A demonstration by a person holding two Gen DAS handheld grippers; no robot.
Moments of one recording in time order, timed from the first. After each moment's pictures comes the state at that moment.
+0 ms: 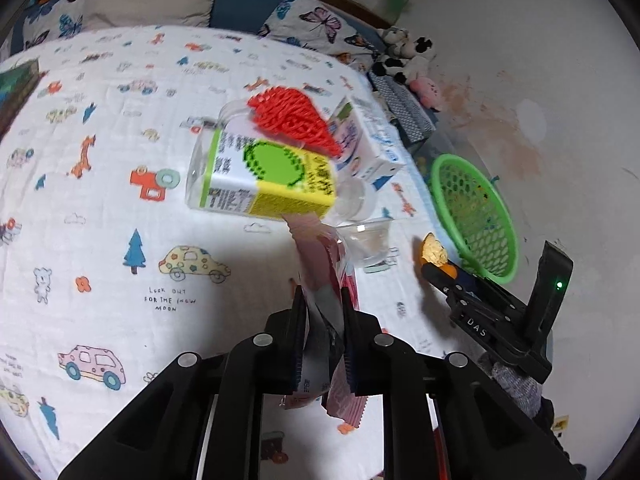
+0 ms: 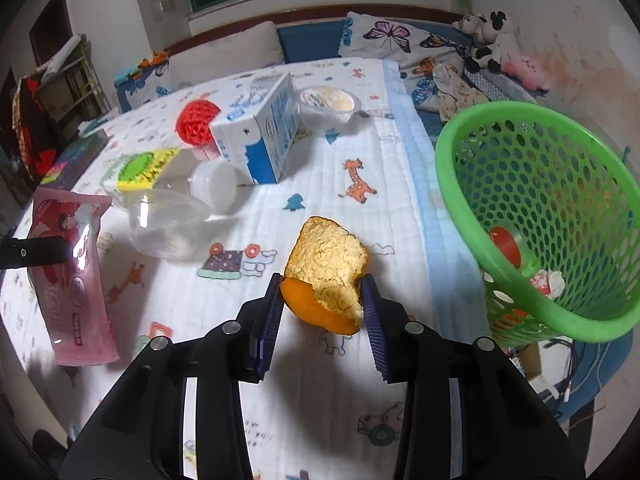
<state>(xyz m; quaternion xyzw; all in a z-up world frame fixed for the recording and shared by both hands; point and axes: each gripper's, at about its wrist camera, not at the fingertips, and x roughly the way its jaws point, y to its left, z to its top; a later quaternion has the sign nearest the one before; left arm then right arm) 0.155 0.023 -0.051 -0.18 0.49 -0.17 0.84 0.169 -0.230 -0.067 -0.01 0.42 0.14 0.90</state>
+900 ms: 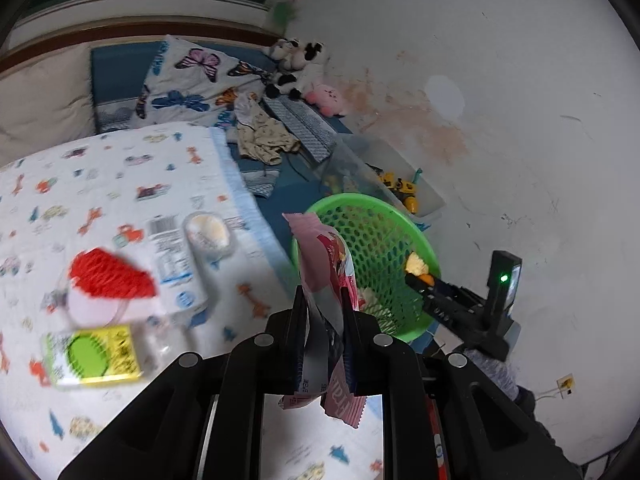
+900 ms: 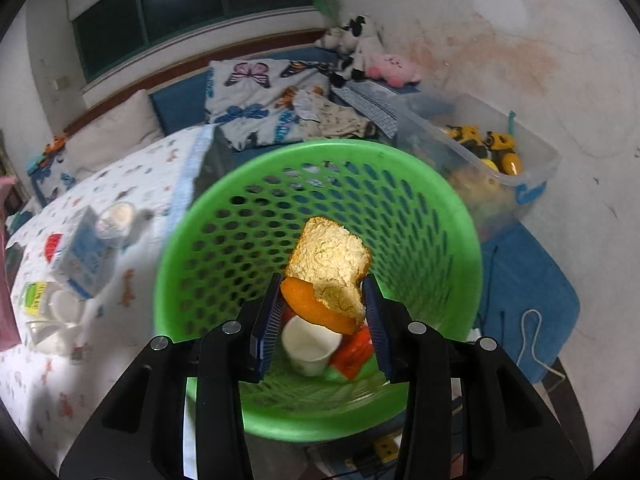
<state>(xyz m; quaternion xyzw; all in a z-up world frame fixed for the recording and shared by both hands) 0.239 -0.133 0.050 -0.10 0.42 -0.31 0.85 0.208 -0.420 -0.027 0.05 0.39 -0.04 0.92</state>
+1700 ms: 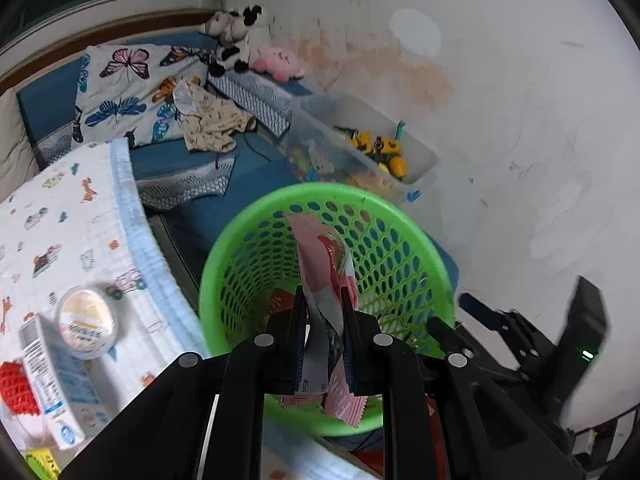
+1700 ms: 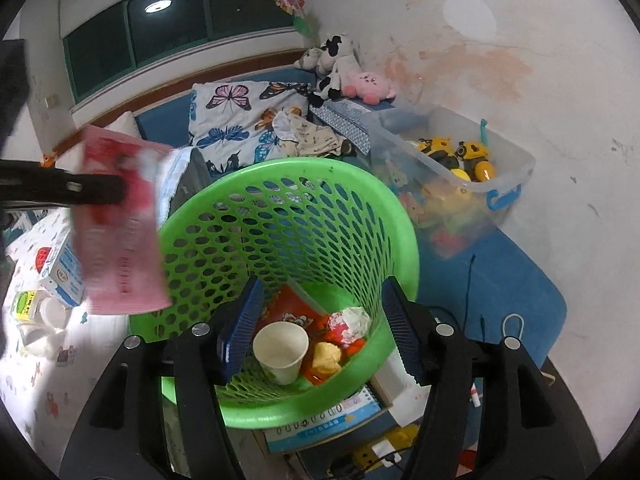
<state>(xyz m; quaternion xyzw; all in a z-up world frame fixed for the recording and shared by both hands) 0.316 -0.293 0.010 0.00 0.46 -0.34 0.82 0.182 -0.450 -0.021 0.06 0.35 -0.07 0.93</state>
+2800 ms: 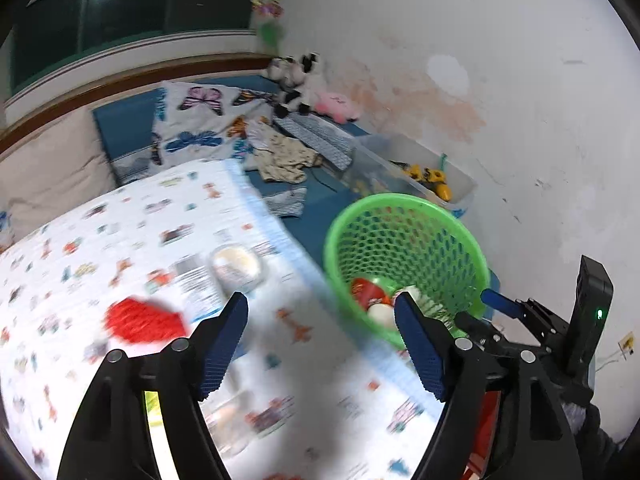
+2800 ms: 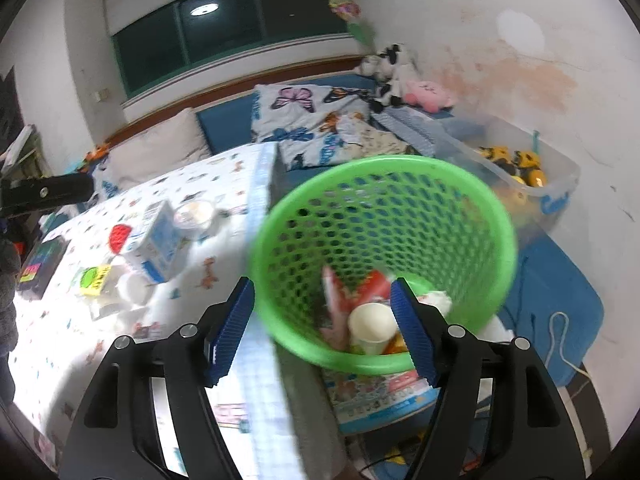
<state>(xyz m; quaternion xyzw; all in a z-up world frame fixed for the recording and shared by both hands) 0.225 -0.134 0.052 0.01 0.38 -0.25 0.89 0.150 -0.361 -0.004 0.06 0.33 0.03 0.94</state>
